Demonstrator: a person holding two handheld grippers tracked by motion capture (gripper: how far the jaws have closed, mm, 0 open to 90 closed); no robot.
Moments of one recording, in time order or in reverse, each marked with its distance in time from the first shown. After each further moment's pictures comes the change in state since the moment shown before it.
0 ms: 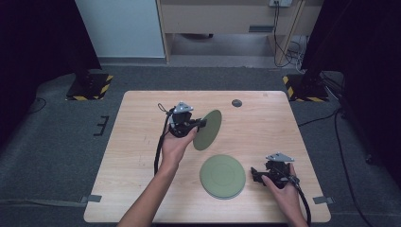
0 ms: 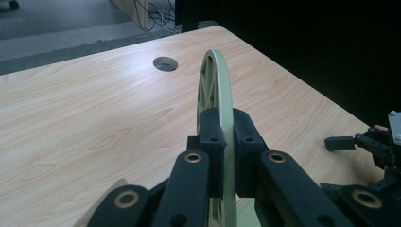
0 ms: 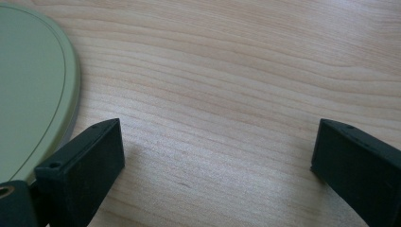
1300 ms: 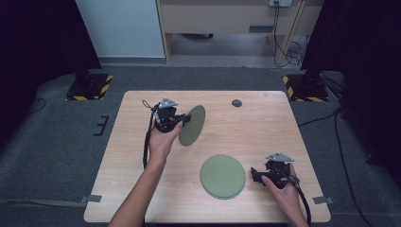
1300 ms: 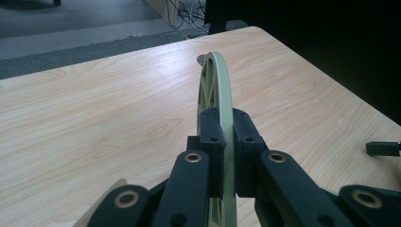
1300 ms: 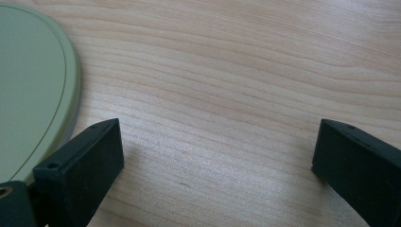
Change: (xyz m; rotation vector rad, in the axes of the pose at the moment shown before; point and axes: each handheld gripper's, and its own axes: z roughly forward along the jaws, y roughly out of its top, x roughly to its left) left arm 0.038 -0.001 -0.023 0.008 0.097 -0.034; right arm 0.000 0.000 0.000 0.001 0.002 -0.001
